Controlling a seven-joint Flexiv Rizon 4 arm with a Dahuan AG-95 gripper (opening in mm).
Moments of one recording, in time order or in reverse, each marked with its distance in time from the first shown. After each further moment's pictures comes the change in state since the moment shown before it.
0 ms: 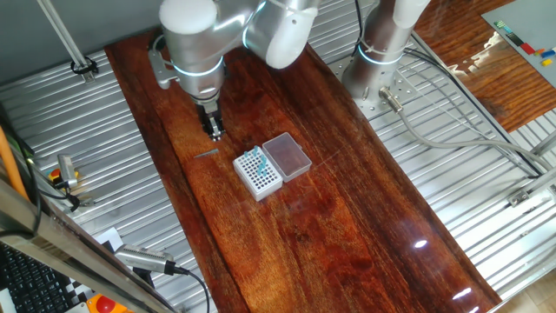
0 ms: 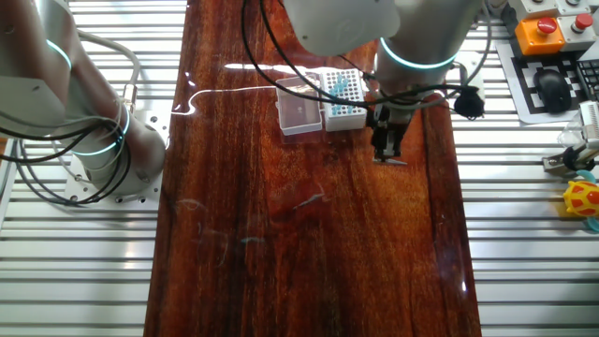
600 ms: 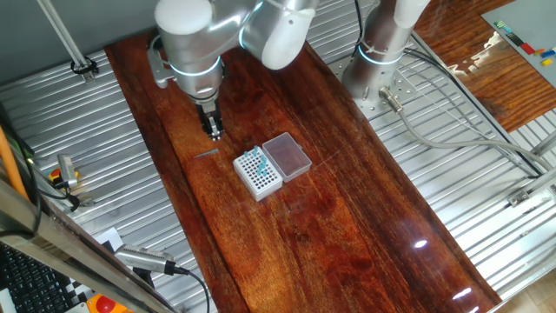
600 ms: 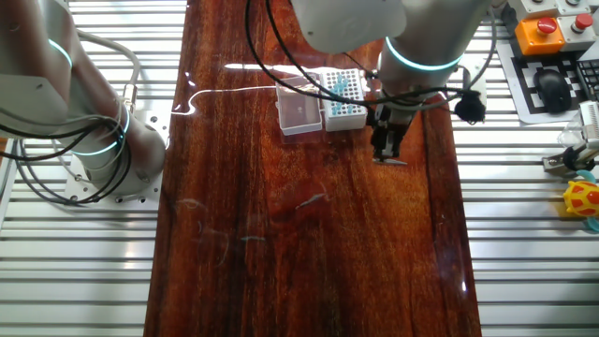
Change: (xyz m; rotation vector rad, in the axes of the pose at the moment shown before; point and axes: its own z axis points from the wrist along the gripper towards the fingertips) arm 0.004 0.002 0.004 -0.018 0.016 0.070
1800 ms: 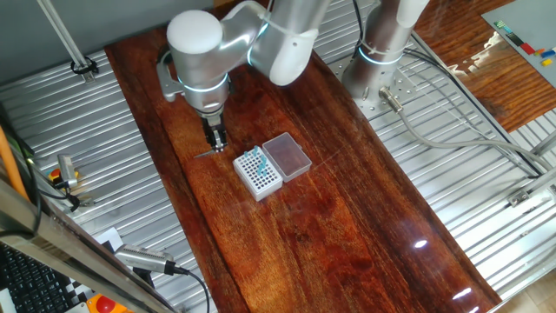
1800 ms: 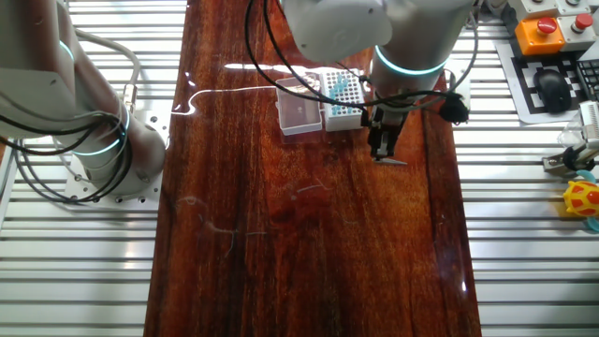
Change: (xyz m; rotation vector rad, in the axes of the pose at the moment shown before) arm -0.003 0.015 0.029 0.002 -0.035 0.005
